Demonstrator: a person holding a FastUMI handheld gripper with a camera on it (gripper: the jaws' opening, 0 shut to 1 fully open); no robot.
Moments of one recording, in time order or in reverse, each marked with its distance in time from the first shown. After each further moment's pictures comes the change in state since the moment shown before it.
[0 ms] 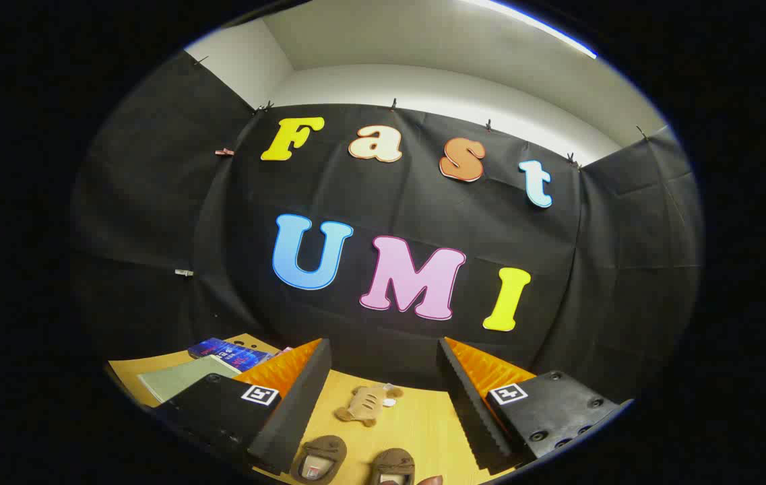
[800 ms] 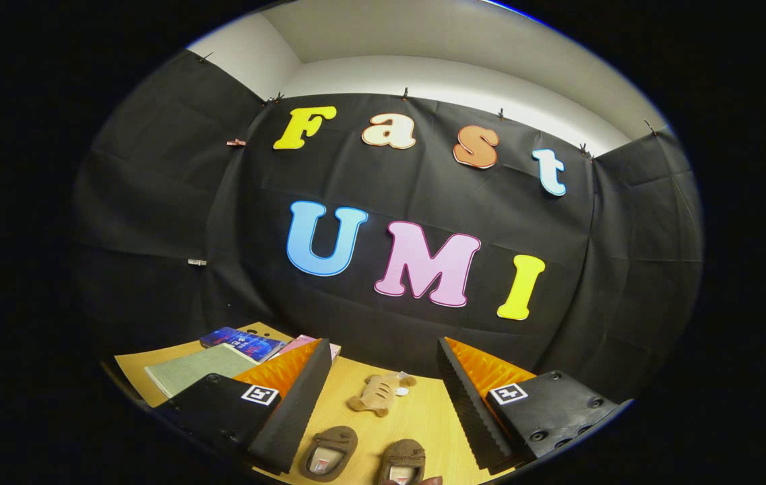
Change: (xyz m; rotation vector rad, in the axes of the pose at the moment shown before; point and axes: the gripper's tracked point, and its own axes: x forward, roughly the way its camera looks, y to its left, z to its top) arm -0.005 0.024 -0.022 -0.001 0.061 0.067
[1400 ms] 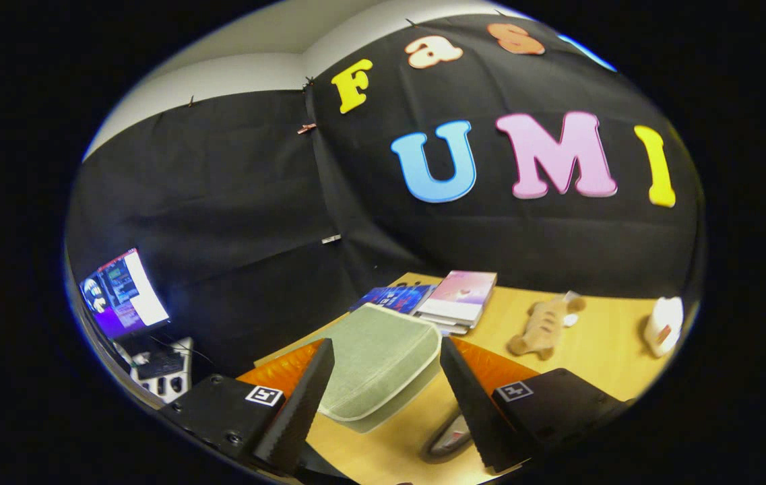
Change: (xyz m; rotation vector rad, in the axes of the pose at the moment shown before) arm 0.003 0.128 -0.098 0.456 0.358 0.695
